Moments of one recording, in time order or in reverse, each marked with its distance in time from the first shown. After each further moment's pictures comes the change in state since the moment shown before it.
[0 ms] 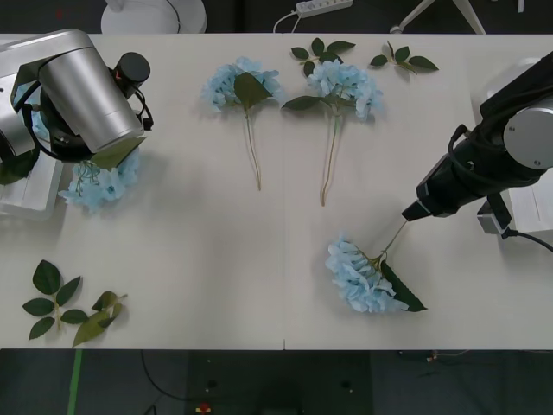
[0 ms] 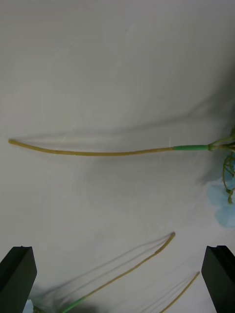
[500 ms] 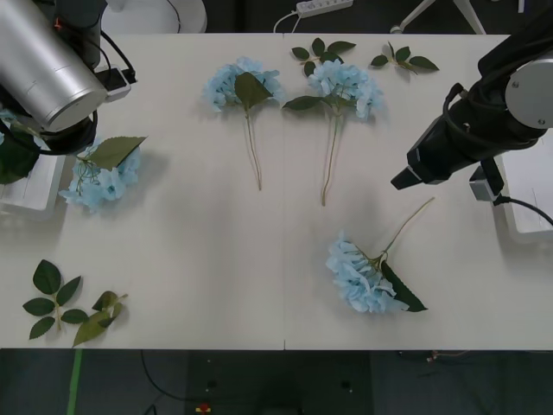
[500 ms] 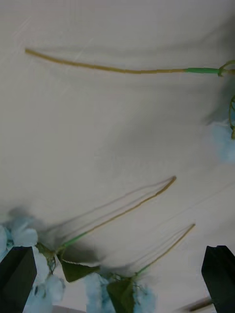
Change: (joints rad) right arm -0.124 -0.001 0.007 -0.009 -0.044 0.016 -0.006; left arm 0.145 0.084 0.341 -0.348 0.074 0.202 0.334
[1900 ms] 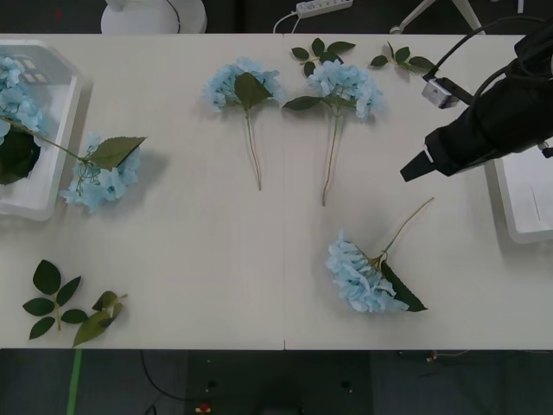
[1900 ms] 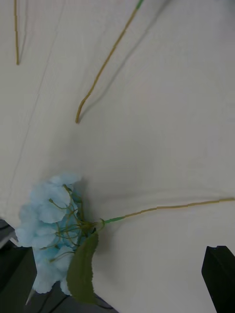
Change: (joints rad) right arm -0.055 -0.089 0.035 0.050 -0.281 0.057 2.844; left arm 0.726 0.141 1.056 0.171 0.483 -0.482 0.157
